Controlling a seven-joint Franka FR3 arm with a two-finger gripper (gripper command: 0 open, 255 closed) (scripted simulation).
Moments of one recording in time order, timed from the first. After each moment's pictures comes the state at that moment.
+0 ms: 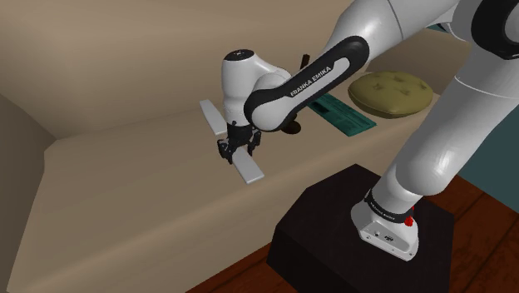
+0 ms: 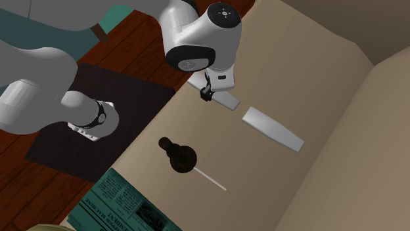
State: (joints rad) arm -0.05 0.02 0.51 -2.34 -0.06 2.34 0.85
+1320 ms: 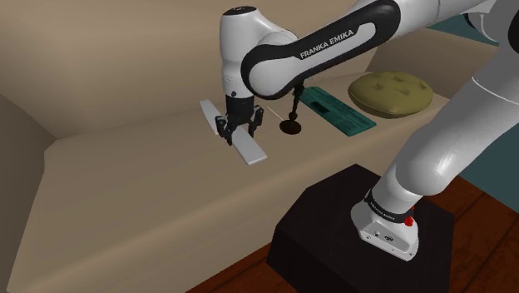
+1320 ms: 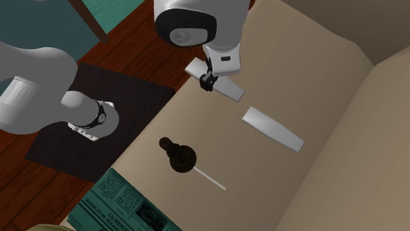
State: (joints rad) arm -0.05 -0.11 0.49 -2.24 0.03 2.12 0.78
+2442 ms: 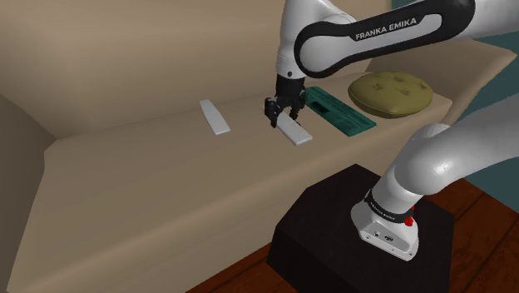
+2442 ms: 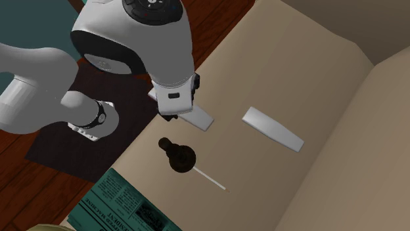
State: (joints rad) arm -0.08 -0.50 0.29 -2.51 0.12 2.02 0.48
